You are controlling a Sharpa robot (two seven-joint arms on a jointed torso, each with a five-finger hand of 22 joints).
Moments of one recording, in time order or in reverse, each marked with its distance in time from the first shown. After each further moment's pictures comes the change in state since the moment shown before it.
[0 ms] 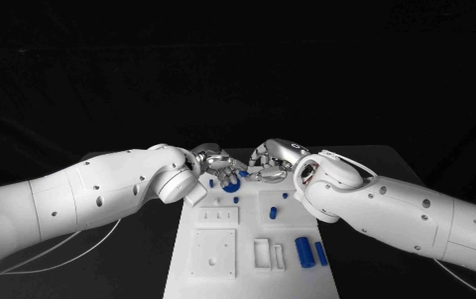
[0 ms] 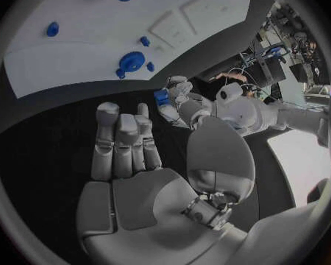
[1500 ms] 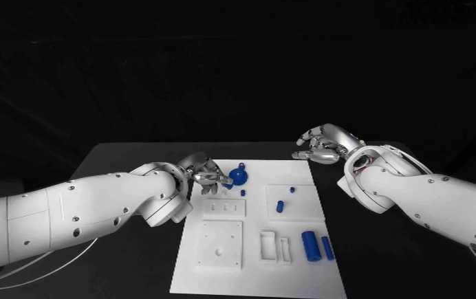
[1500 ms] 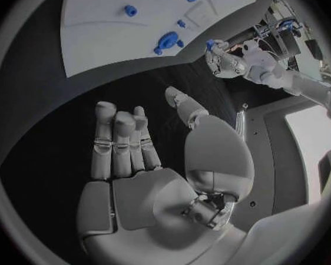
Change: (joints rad) left arm -0.053 -0.151 -0.076 0.163 -0.266 -0.220 0.002; left_hand 0.033 -0.071 -0.007 -0.033 0.073 0.044 -0.008 -0.065 0.069 0.022 -0.033 0.292 0.167 0.055 -0.053 0.228 0.059 -0.002 0.073 -0.023 0.183 0.000; right arm -0.002 -0.169 0.003 -0.050 0.245 -0.133 0.119; right_hand 0.035 0.025 -0.084 -0.008 0.204 -0.077 0.036 -0.015 -0.001 -0.050 0.035 0.001 -0.060 -0.048 0.034 -0.039 -0.026 -0.003 -0.056 0.038 -0.044 0.000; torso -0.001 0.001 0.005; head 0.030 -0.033
